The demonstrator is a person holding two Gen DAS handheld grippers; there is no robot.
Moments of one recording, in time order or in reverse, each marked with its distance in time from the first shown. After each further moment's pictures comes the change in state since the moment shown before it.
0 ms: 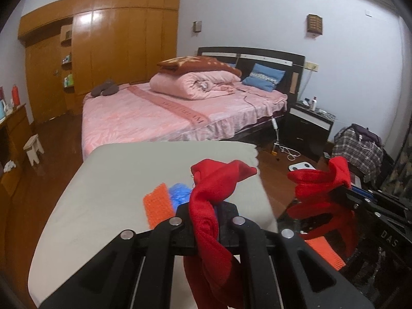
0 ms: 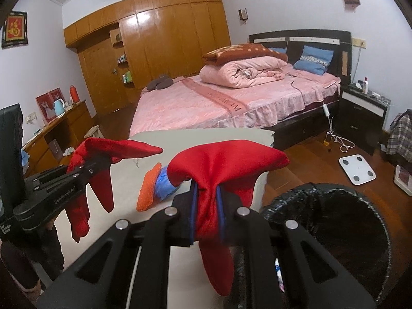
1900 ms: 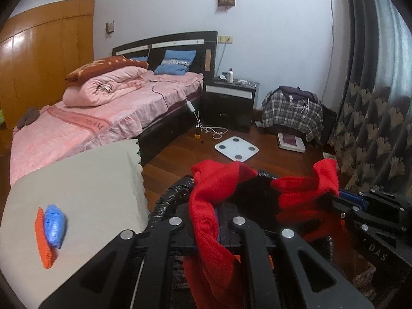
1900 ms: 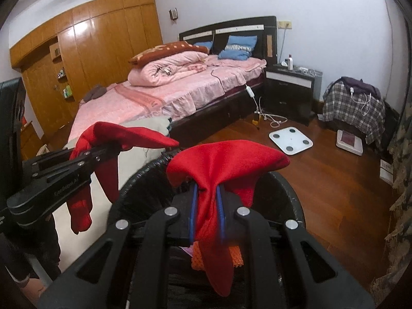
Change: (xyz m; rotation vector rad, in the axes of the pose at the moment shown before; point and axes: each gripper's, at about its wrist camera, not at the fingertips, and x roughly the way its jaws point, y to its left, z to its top) left arm 0.046 -0.217 -0.022 0.264 0.065 -0.338; right arm -0.086 -0.155 -0.076 0.176 0.018 -0.315
